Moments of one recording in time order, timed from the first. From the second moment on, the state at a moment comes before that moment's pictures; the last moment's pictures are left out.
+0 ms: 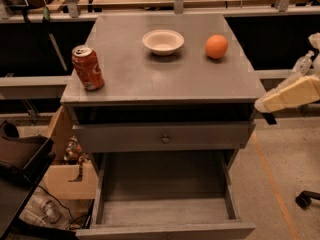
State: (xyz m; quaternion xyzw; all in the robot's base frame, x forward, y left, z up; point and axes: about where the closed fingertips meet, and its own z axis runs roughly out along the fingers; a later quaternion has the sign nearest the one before) arm 0.493 -0.252 0.973 -0.39 0.81 0.00 0.44
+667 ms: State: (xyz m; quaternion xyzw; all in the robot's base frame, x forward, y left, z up) arm 0.507 -0.244 0.977 -0.37 0.79 0.02 0.49
